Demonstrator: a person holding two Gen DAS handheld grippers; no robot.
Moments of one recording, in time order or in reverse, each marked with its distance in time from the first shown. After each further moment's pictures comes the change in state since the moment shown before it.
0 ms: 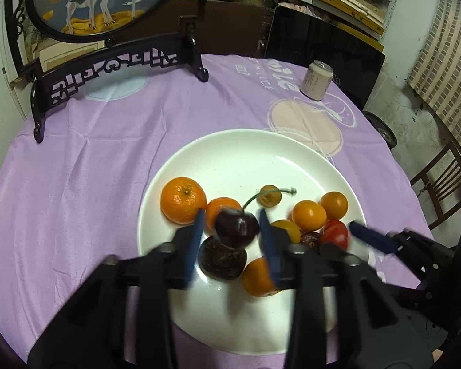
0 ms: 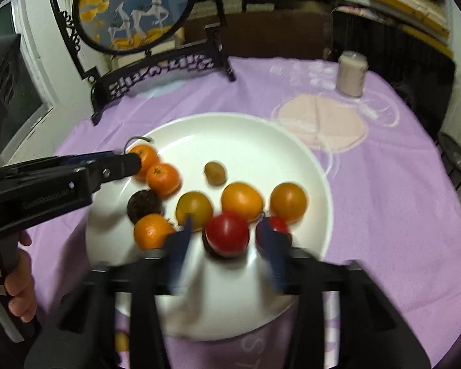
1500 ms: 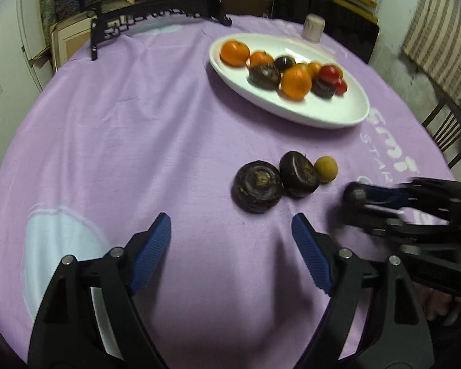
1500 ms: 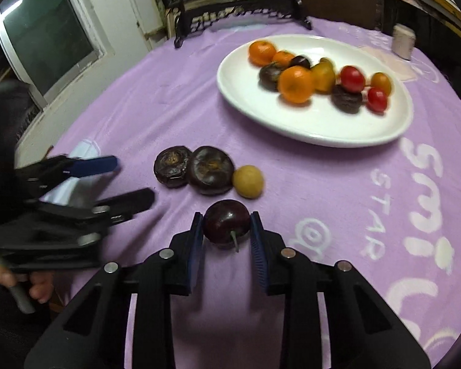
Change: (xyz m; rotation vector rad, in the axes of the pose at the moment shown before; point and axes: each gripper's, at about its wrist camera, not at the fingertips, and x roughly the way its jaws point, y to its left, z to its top) left arm -0.083 0.049 -0.183 0.054 0.094 0.041; right arm -0.057 0.093 -0.121 -0.106 0.169 0.203
